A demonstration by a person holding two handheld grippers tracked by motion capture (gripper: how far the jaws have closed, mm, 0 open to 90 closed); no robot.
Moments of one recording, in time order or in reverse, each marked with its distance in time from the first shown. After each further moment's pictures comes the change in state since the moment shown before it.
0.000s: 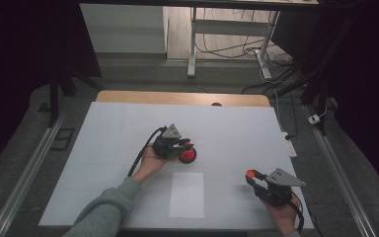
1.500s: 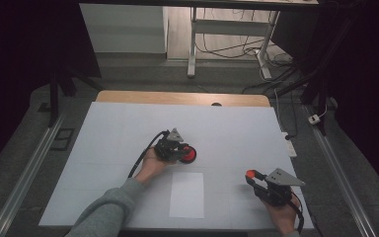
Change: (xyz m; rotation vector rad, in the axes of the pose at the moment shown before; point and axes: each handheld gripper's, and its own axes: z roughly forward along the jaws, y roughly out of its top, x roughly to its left) left arm 0.007 -0.018 0.024 0.115 0.026 0.005; right arm -0.001 -0.001 0.002 0.003 0.001 0.003
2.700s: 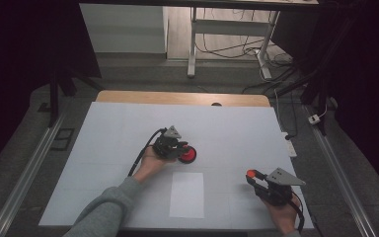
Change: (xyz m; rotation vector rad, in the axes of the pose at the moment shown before) left arm 0.007 0.001 -0.004 -0.020 -0.031 -0.054; right arm -0.002 -0.001 0.000 -0.001 0.001 0.005
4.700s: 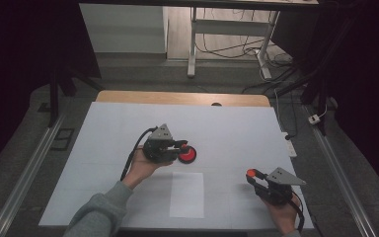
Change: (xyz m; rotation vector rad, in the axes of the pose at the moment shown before) left arm -0.038 0.020 -0.074 -0.164 -0.068 0.056; right arm 0.000 0.002 0.000 -0.004 -0.004 -0.002
